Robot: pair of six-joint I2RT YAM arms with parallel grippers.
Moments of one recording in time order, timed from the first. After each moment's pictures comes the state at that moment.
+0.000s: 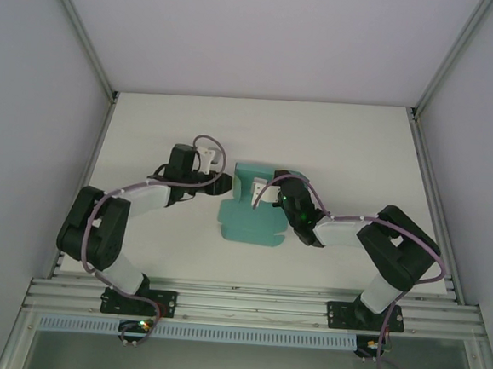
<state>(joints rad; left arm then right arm) -0.40 1.59 0.76 0.12 0.57 -0.33 0.70 1.65 0.65 0.69 0.45 -1.23</state>
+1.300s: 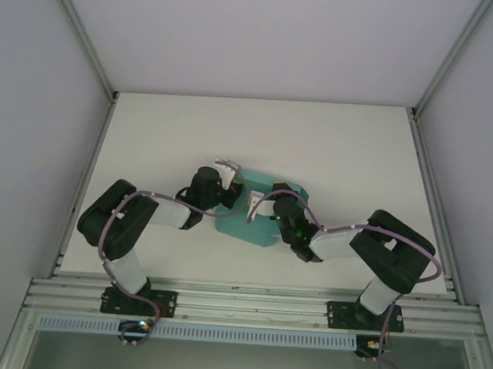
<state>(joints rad) -0.63 1.73 0.63 0.62 0.07 -0.13 0.83 1.66 0.55 0.79 0.66 -1.22</state>
